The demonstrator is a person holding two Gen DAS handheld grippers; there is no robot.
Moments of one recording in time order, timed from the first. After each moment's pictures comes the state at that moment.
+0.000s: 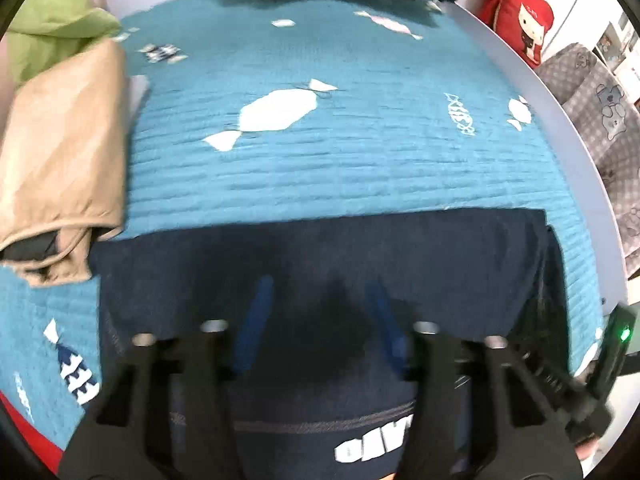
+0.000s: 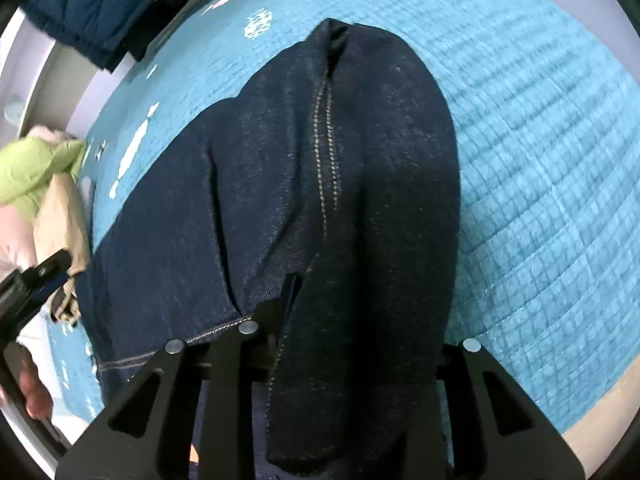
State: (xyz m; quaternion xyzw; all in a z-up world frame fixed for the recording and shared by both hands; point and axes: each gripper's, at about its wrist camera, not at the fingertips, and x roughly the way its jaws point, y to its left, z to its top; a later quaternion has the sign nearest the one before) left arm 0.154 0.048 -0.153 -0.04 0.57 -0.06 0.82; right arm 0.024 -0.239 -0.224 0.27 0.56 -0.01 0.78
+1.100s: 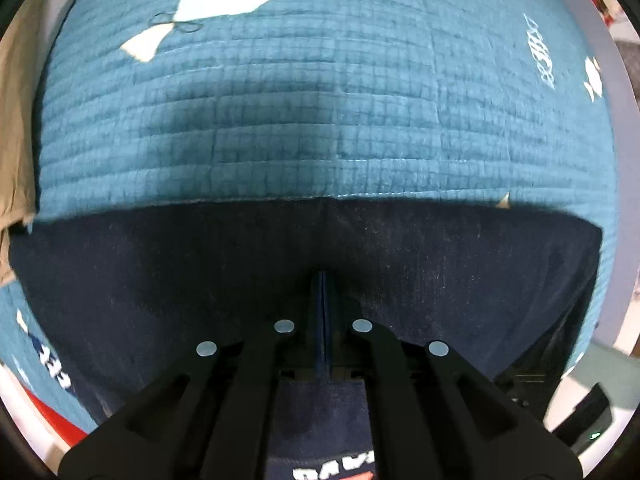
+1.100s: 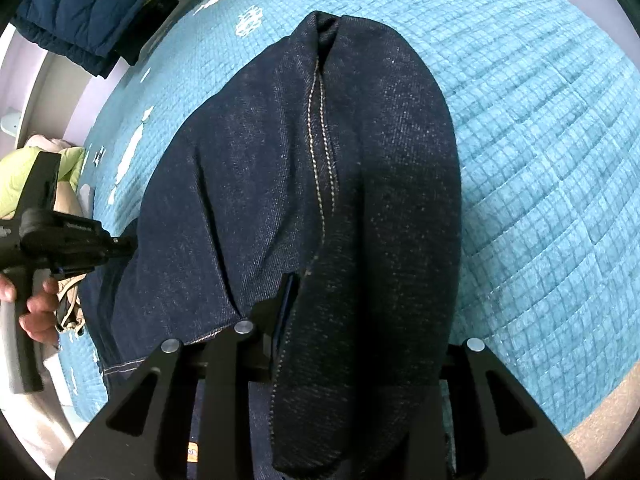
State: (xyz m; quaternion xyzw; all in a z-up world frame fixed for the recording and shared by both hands) left arm 0.227 0.029 -0.240 -0.07 0.74 -0.03 0.66; right arm 0.043 -0.229 -0.227 0.28 0.57 -0.02 0.77
